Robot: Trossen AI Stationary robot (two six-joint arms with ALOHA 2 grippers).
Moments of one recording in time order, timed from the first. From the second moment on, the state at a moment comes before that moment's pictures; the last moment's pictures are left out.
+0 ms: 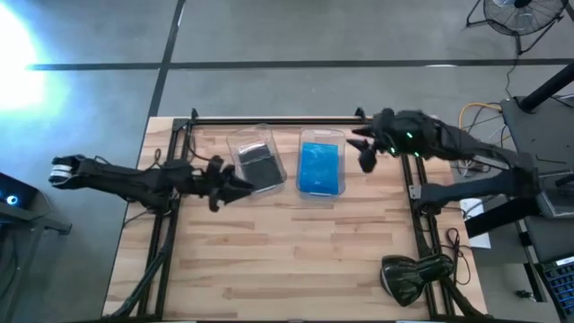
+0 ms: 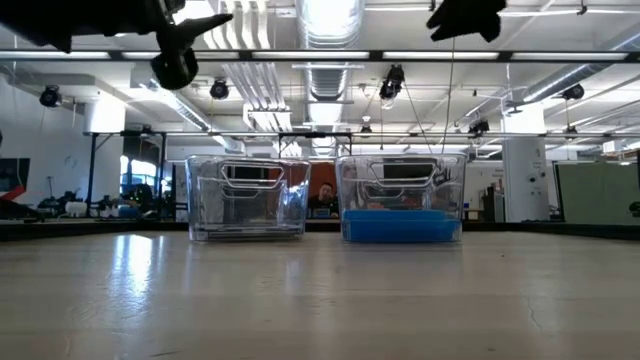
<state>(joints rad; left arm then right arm) -0.04 0.82 0.43 0.46 0.05 -0.74 -0.24 1.01 1.16 -0.66 0.21 0.18</state>
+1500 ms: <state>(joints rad) -0.04 0.22 0.01 0.41 0.14 -0.52 -0.29 0.26 0.10 0.09 -0.13 0.46</state>
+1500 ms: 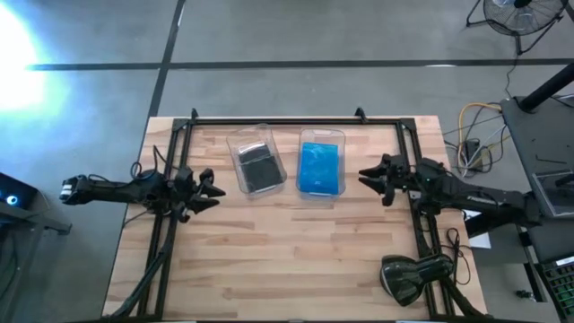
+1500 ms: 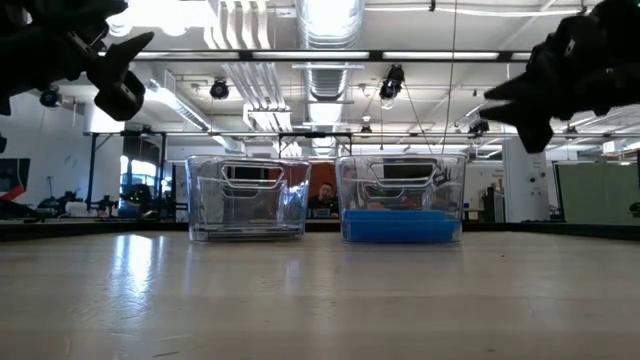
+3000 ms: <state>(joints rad) 0.09 0.00 0.01 0.23 0.13 -0.53 -0.18 0.00 0.01 0.03 -0.13 0.45</state>
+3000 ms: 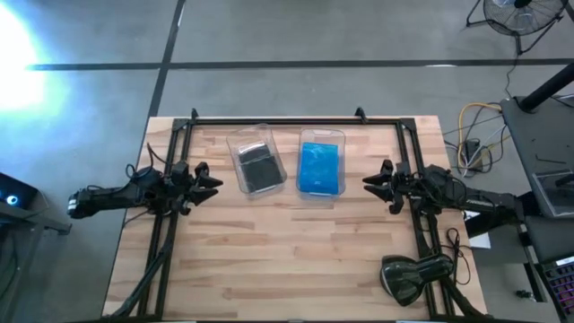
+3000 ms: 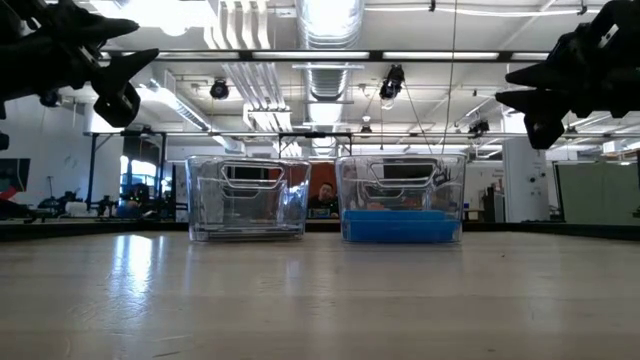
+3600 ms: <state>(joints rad) 0.09 0.00 0.01 0.15 0.13 -0.53 -0.18 0.02 0.01 0.03 -0.13 0.45</state>
